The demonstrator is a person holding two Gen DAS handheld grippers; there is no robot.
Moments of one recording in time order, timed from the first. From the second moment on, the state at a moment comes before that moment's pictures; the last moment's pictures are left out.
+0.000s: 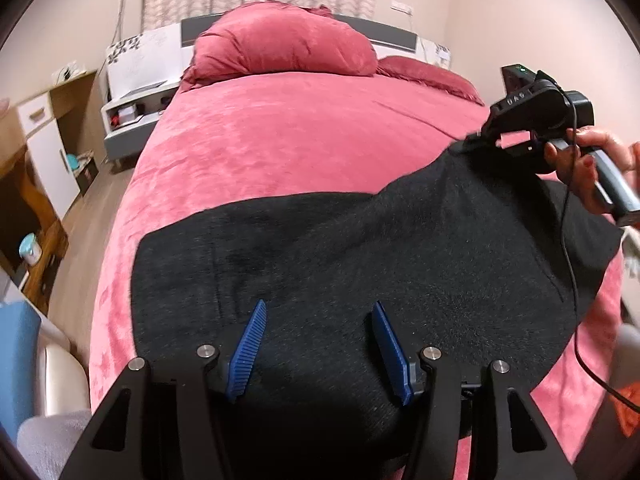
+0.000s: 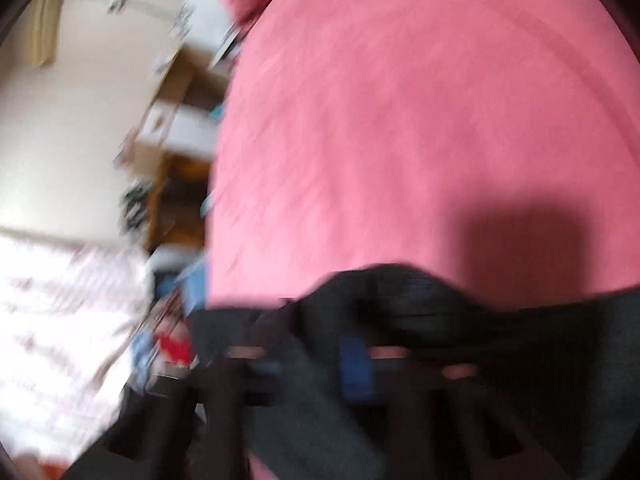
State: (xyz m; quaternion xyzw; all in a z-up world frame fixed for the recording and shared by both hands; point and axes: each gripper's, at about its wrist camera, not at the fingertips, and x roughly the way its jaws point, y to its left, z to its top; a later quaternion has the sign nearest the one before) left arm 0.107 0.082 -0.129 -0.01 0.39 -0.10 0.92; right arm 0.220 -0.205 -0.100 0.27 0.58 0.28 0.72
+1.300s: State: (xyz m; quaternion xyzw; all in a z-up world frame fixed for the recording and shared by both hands) left arm 0.119 0.121 -0.128 0.04 0.39 0.07 0.92; right arm 0.084 -0.262 -0.086 0.09 0.47 0.08 0.88
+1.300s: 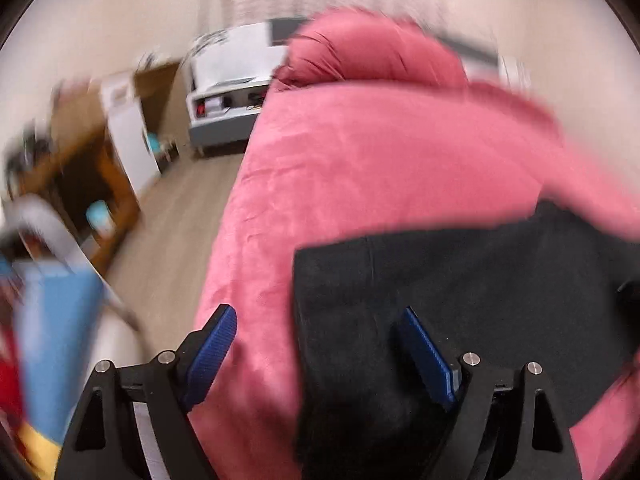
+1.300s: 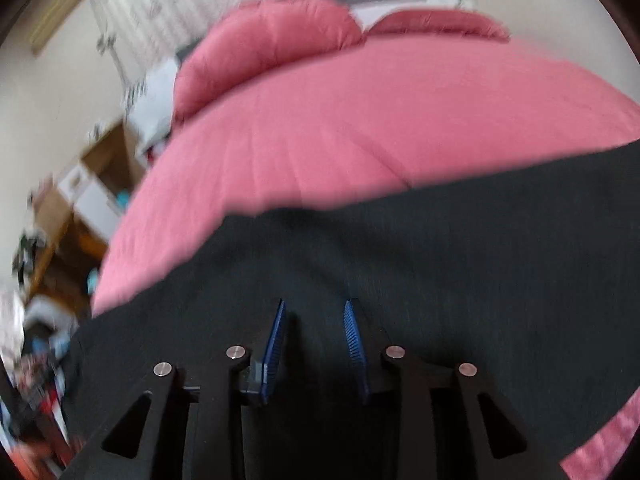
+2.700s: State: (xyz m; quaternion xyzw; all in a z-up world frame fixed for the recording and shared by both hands) left arm 0.103 0.099 -0.137 0.00 0.41 0.03 0.91; right arm 0.214 -0.333 -0.076 -0.05 0.44 -0.07 0.89
